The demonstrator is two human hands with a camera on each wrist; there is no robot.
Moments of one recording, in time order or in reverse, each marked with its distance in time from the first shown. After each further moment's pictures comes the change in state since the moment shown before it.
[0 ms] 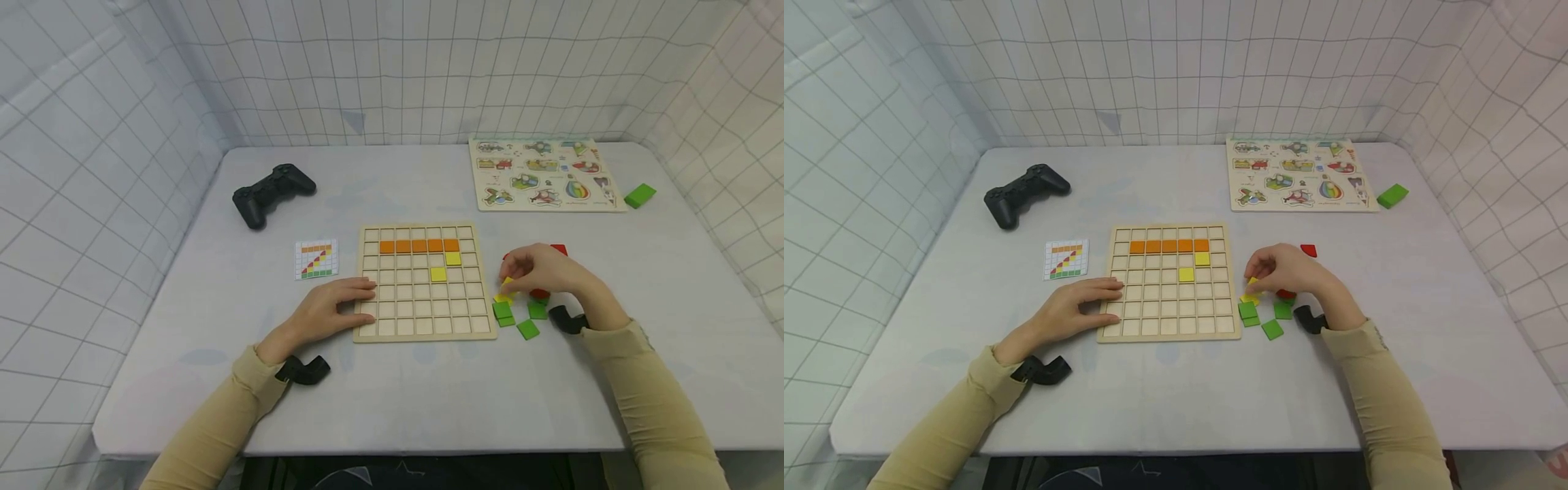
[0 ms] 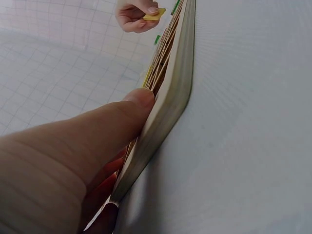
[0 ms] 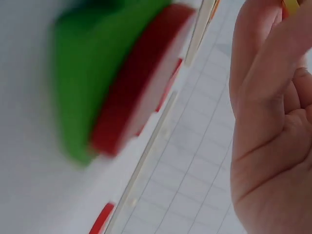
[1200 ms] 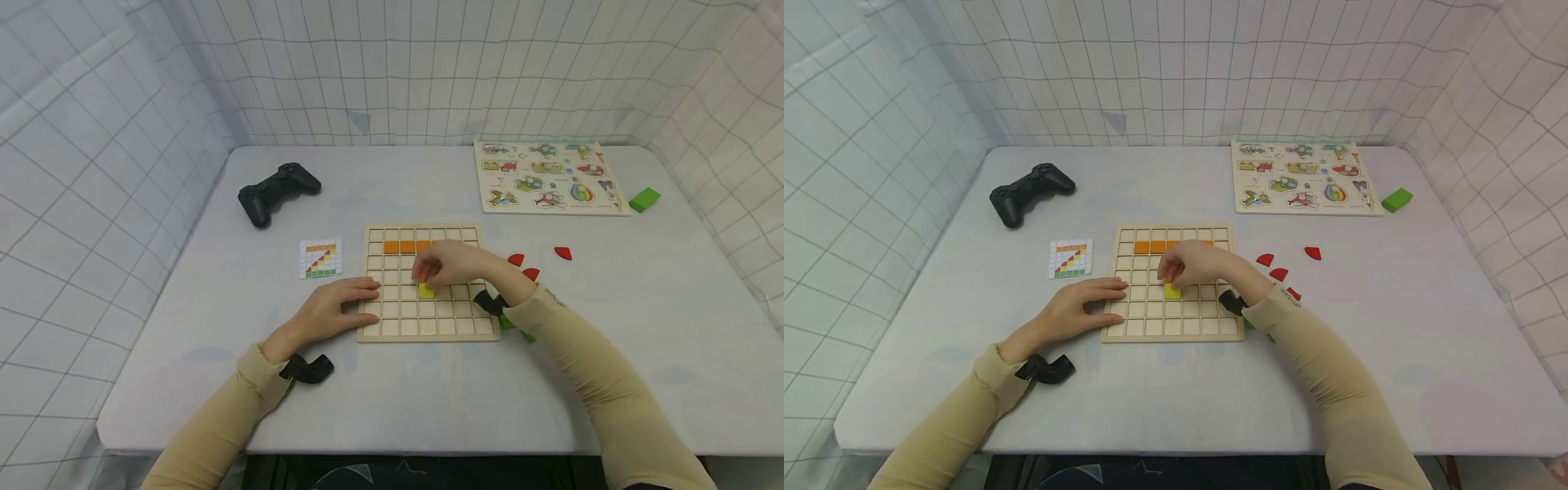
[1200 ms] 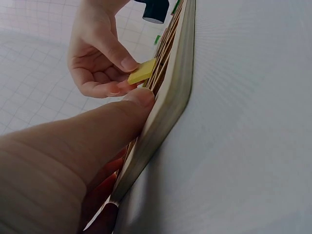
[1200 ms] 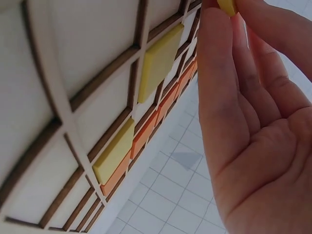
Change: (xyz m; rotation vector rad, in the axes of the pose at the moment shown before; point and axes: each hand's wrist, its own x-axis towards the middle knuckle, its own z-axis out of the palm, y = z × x) left_hand 0.001 0.004 0.000 0.003 0.002 -0.006; right_hand 0.080 -0.096 0.049 -0.094 -0.271 -0.311
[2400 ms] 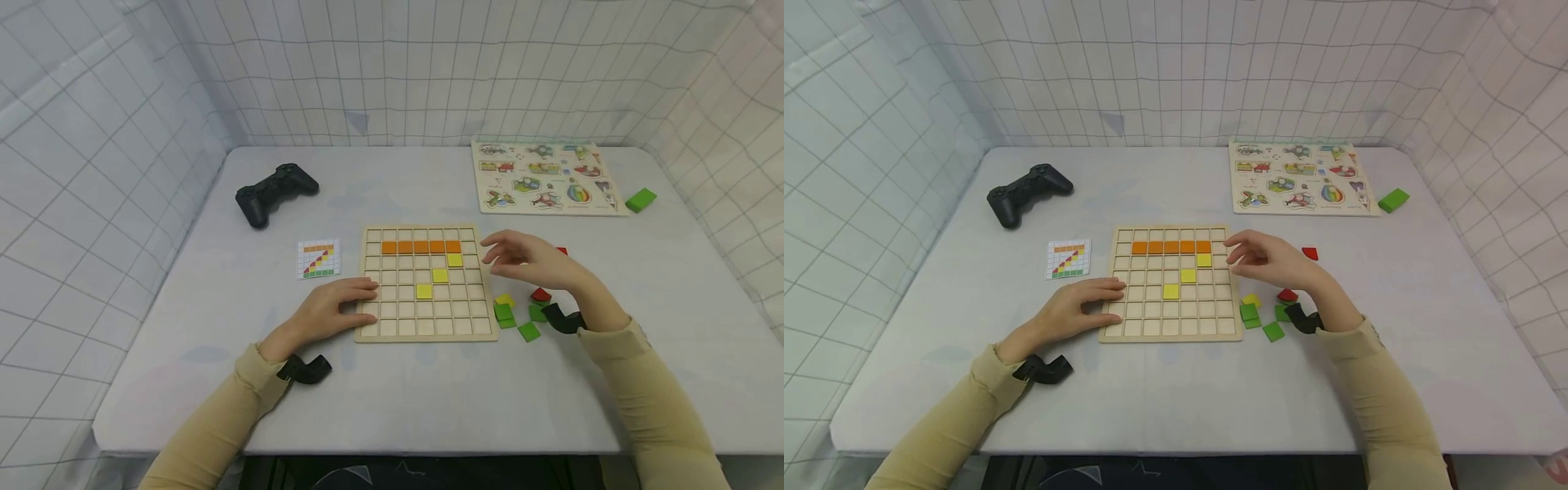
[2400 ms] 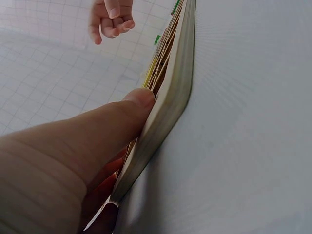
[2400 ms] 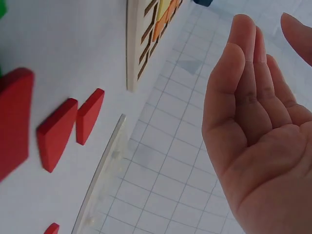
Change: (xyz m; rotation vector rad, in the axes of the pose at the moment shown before) left_hand 0.000 -0.001 0.000 0.006 -0.006 0.002; right_hand -0.109 0.039 -0.021 0.141 0.328 0.044
